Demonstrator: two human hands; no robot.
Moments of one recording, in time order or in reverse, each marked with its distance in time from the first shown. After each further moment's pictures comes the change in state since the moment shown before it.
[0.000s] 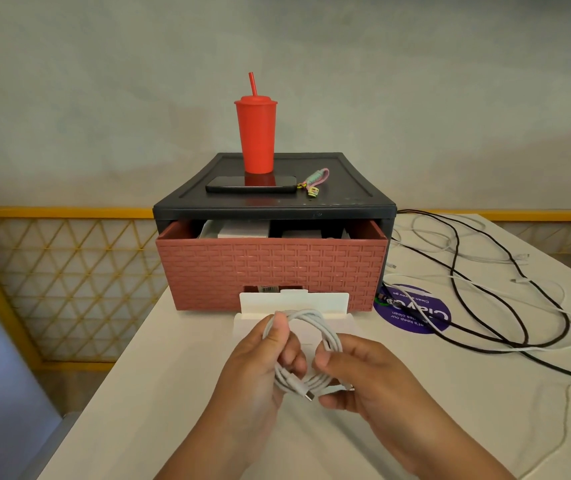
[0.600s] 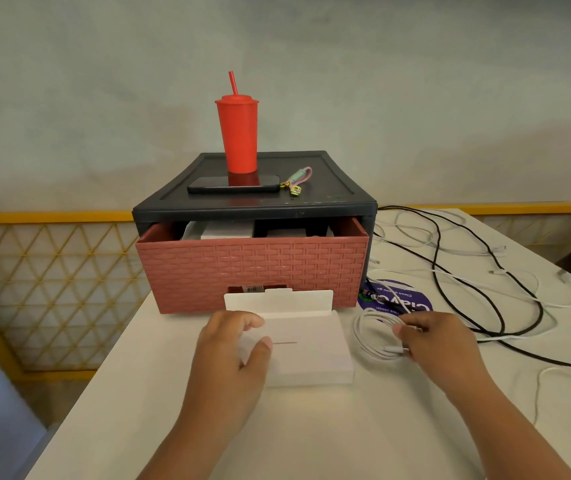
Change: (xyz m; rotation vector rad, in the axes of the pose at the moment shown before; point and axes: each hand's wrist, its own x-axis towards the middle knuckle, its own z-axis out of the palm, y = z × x) left_hand 0.017 -0.014 -0.031 1.064 0.210 0.509; right_hand 0.021 0.021 -0.102 -0.666 0.701 0.044
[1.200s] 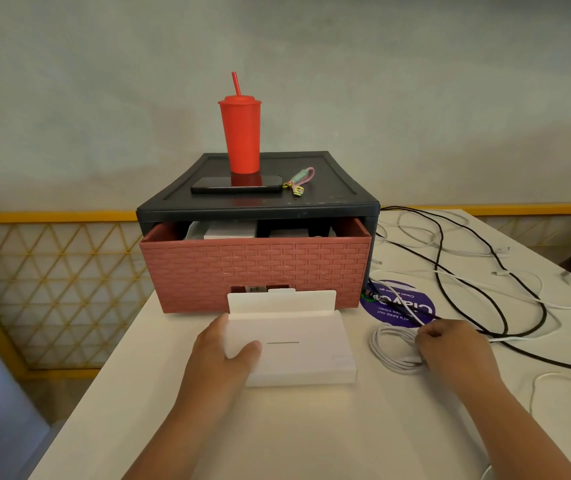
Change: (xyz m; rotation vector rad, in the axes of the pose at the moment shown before) left_hand 0.007 -0.013 -0.004 -0.071 -0.154 -0.485; right_hand 0.008 0.017 -0.004 -0.170 0.037 0.127
